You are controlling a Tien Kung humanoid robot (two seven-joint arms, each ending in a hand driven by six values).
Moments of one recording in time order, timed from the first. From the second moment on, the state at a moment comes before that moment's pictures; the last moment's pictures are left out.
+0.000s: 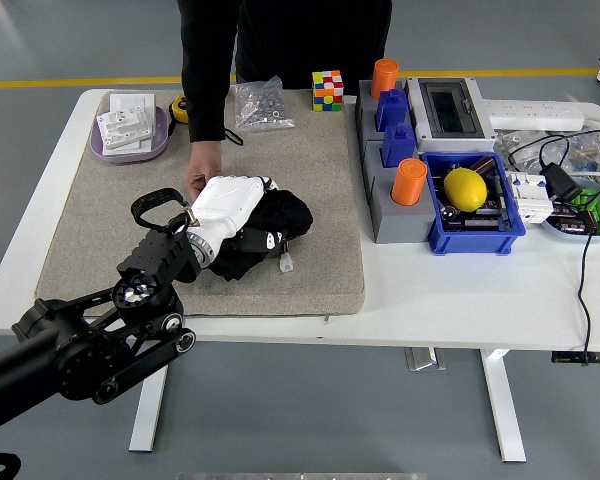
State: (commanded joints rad) left arm -0.63 0.21 -0.56 -1.20 2.01 0.26 0.41; right arm -0.02 -0.36 1.39 0.36 -0.87 -0.06 -0.22
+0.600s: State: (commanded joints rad) left arm -0.58 0.27 -0.64 -1.23 2.04 0.27 0.41; right arm -0.03 -0.35 1.42 0.35 -0.87 -0.05 -0.22
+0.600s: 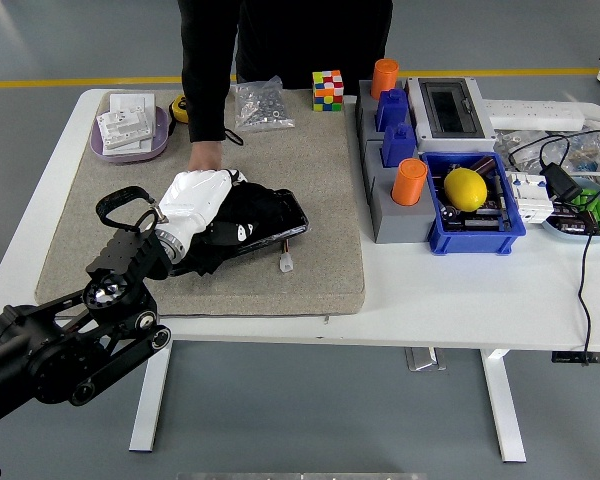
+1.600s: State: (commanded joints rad) left arm -0.49 0.36 -0.70 -1.30 2.07 0.28 0.41; right arm -0.04 -0.35 1.45 0.34 -0.89 -0.04 -0.22
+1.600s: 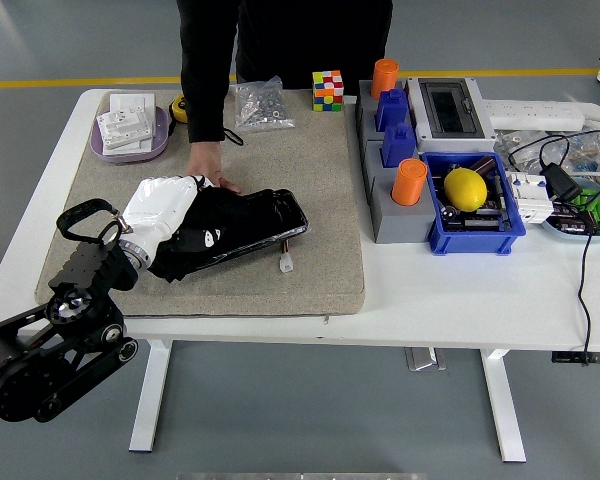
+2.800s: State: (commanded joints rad) left arm -0.47 0.39 -0.68 -1.32 2.08 0.29 0.41; right arm -0.04 -0.35 1.45 0.33 -0.89 -0.04 -0.23
